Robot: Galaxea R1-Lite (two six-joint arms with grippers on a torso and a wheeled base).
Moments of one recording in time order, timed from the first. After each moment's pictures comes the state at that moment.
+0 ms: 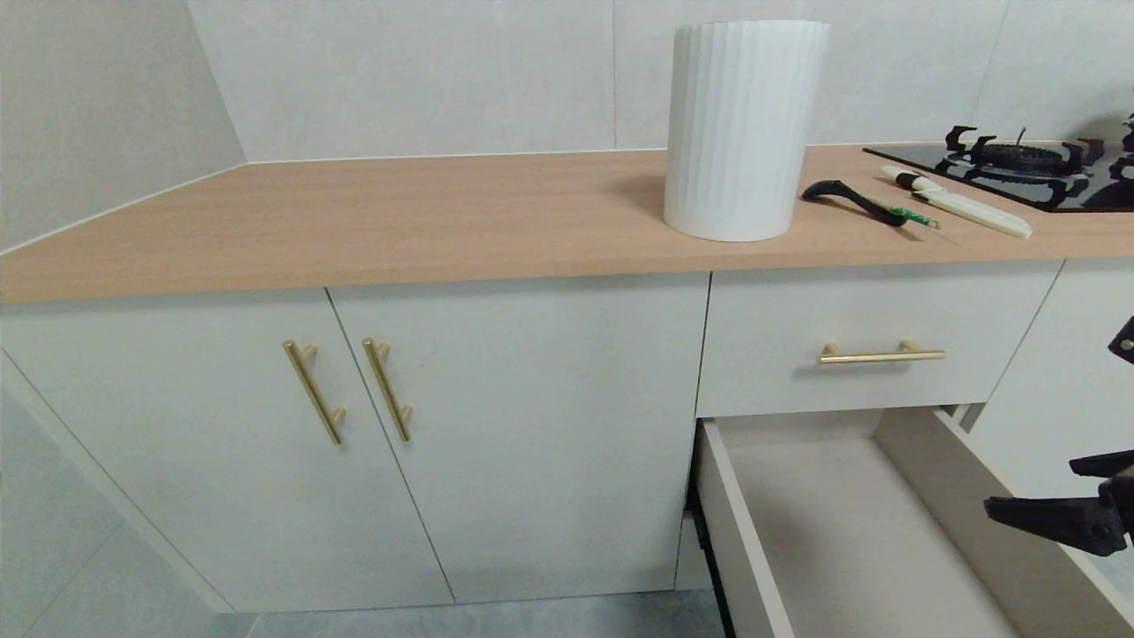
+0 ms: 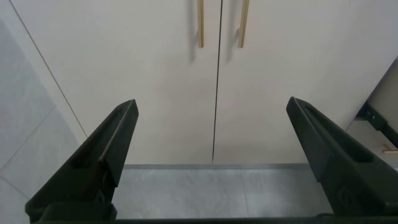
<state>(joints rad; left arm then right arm) 0.00 0.00 0.00 0.00 0.04 -0.01 0.20 1.14 -0.86 0.43 0.07 -0.12</state>
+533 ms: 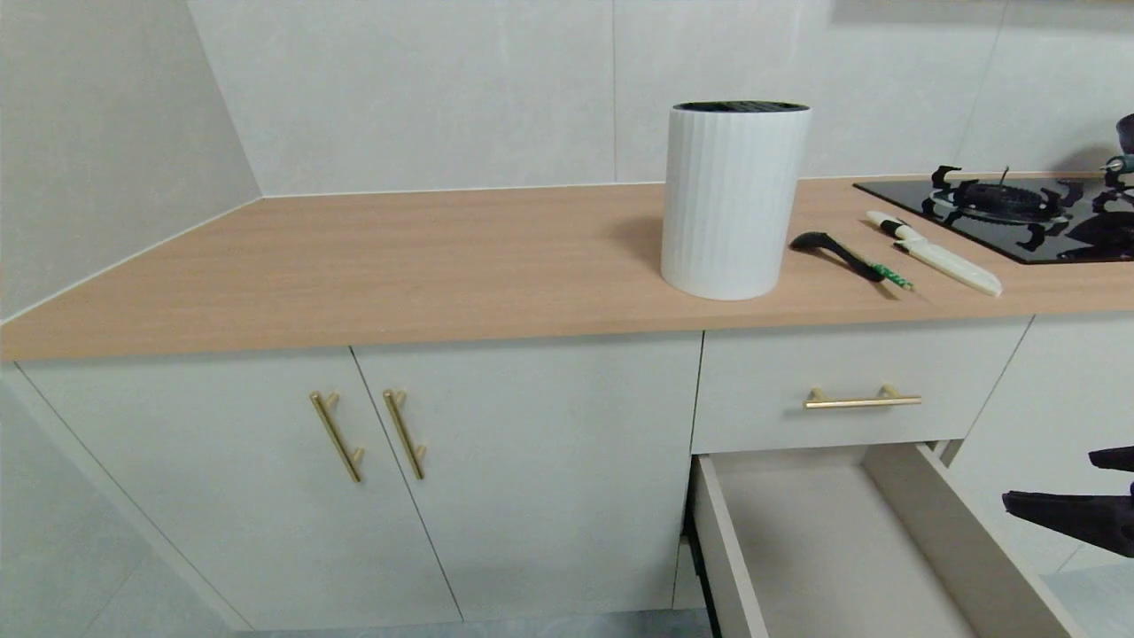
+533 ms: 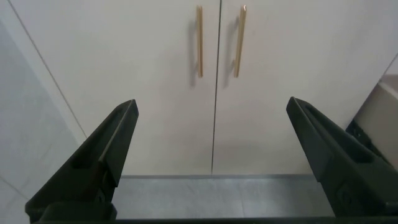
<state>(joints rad) 0.00 0.00 0.00 0.00 0.04 -0.01 0.20 1.10 -0.85 0.42 0.07 -0.12</state>
